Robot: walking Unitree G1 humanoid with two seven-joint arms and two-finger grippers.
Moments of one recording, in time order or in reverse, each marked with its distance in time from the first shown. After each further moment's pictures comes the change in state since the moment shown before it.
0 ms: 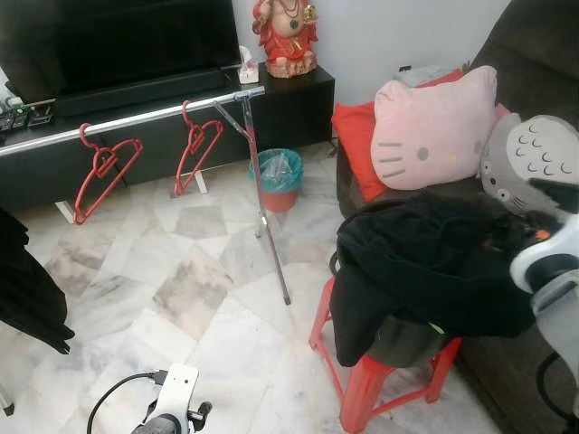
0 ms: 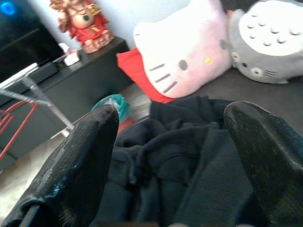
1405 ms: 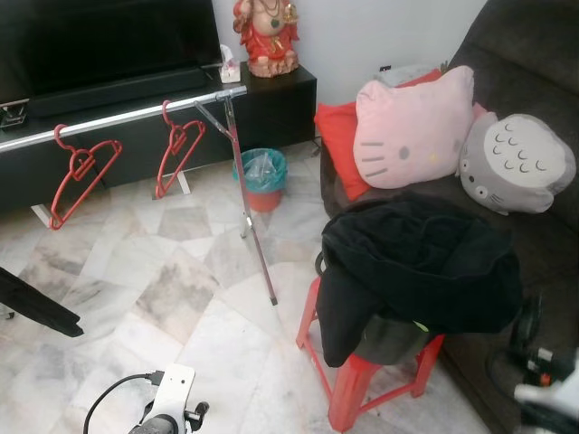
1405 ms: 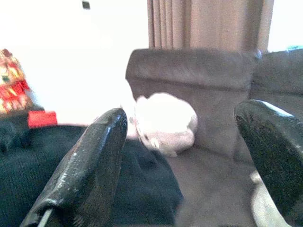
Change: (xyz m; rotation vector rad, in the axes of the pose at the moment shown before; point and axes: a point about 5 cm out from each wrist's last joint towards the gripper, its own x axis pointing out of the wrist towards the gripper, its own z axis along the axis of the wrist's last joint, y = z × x) left arm 0.000 0.004 -0.001 -0.008 0.003 0.010; right arm -0.054 -0.042 -0.099 -0.321 -0.479 -0.301
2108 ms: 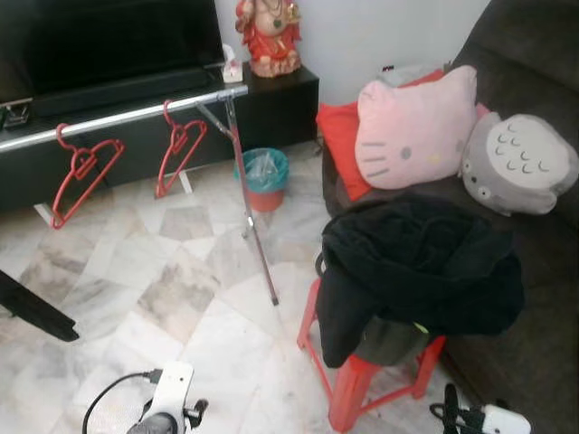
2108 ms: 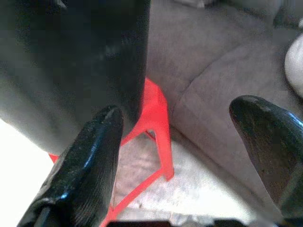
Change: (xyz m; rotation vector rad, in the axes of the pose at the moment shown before) left arm 0.001 0.002 0.003 -0.015 -0.006 0.007; right arm -0.087 -0.015 -0.138 -0.080 0.528 0.186
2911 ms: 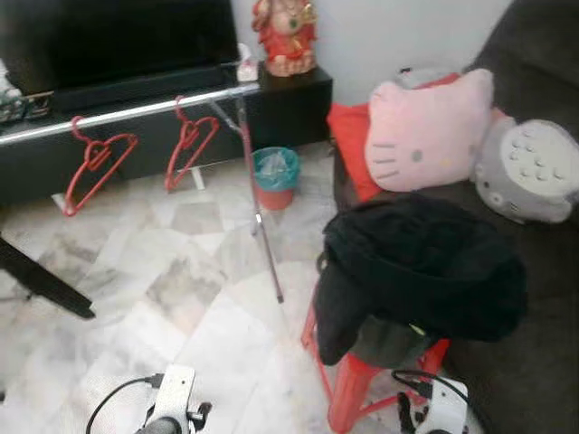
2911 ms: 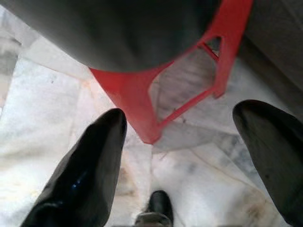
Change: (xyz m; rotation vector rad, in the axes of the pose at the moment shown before) left arm -0.002 -0.001 -0.007 -0.053 0.014 0.013; right arm 0.046 0.054 -0.028 0.083 0.492 0.147
